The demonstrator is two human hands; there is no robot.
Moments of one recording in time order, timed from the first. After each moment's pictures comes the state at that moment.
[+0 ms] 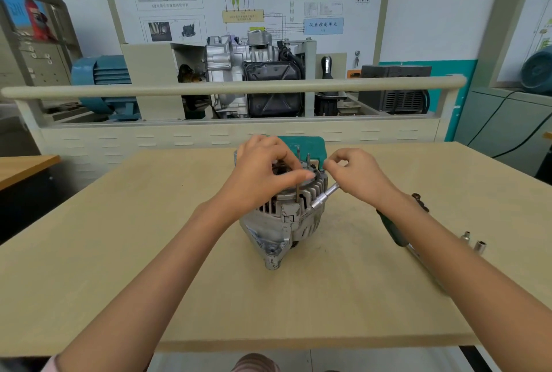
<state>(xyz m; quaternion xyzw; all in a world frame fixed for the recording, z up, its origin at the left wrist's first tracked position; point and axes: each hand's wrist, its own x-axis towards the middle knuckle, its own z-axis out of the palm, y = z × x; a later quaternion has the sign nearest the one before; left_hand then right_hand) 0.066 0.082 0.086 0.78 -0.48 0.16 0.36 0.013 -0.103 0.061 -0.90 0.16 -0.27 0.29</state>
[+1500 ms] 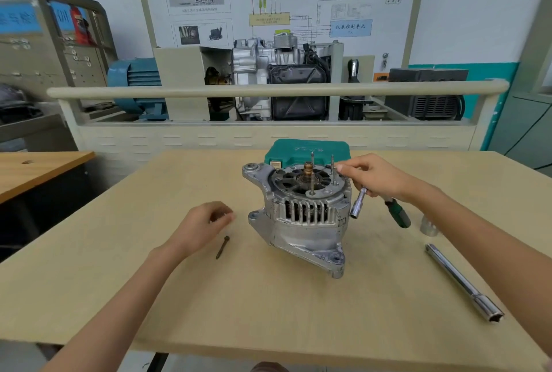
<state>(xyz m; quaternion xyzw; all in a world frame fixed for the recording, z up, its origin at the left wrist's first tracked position) 0.170 0.175 -0.018 0.89 -0.30 0.05 0.35 0.037 -0.124 0.069 -0.91 0.04 -0.13 0.39</state>
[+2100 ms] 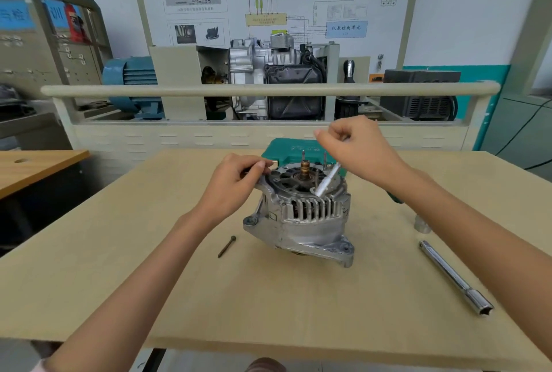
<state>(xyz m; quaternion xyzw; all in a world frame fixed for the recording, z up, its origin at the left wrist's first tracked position) 0.115 0.125 0.060 0.78 -0.40 0.17 0.44 0.017 -0.060 0.115 -0.89 -0.02 -0.35 0.30</state>
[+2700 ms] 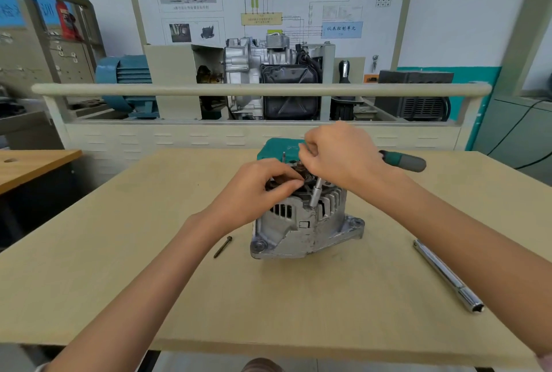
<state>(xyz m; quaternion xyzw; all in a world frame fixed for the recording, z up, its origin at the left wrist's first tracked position) 0.083 0.111 0.072 0.76 -0.52 0.13 0.38 0.020 -0.039 0.119 -0.95 0.01 -0.32 -0.04</state>
